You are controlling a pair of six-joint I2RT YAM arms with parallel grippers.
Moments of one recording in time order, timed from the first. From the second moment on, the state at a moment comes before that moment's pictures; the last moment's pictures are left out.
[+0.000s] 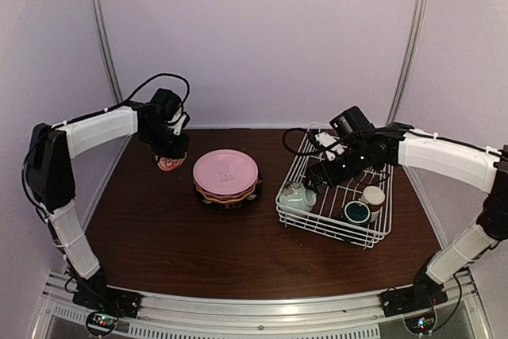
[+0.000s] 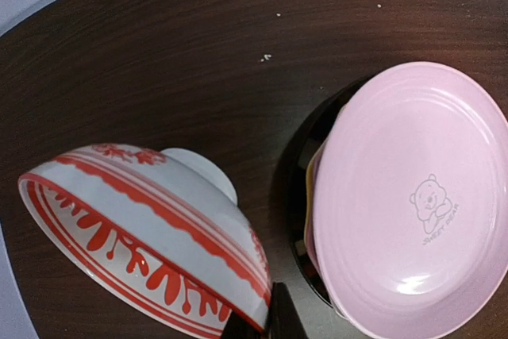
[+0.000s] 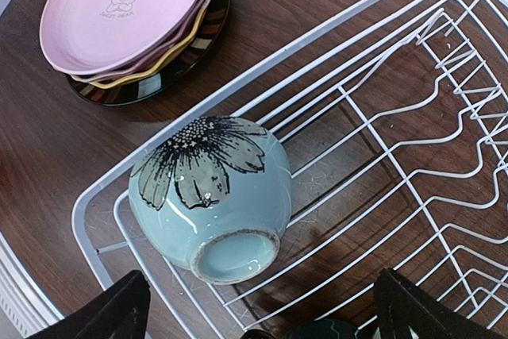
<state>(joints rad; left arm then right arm) -0.41 1.80 1.49 -0.72 -0.04 -0.16 0.65 1.48 1.20 -0.66 -0.04 0.13</state>
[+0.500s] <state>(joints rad) -0.39 2.06 1.70 -0.95 -0.18 -0.02 0.65 1.52 1.20 -0.67 -0.01 0.13</state>
